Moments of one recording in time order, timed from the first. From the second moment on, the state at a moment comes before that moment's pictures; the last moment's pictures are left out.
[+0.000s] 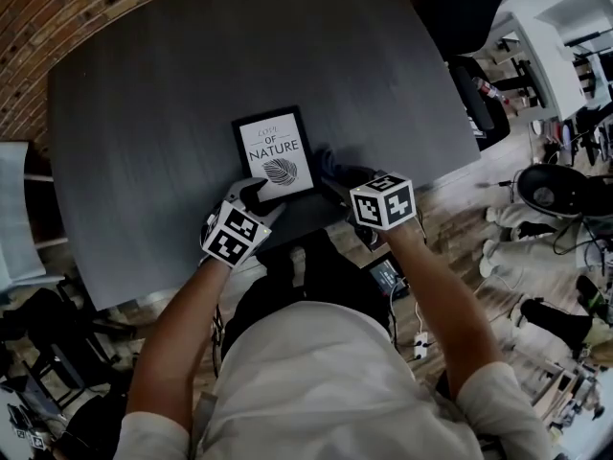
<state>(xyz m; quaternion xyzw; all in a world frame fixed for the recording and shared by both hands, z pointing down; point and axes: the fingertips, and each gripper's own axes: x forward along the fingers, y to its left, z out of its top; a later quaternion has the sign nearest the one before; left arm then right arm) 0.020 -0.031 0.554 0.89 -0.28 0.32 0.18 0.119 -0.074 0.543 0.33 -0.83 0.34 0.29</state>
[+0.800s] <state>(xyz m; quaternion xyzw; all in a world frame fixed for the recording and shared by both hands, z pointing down) 0.020 -0.044 0.532 0.90 -0.29 0.28 0.14 0.090 -0.041 0.475 0.21 -0.87 0.25 0.37</state>
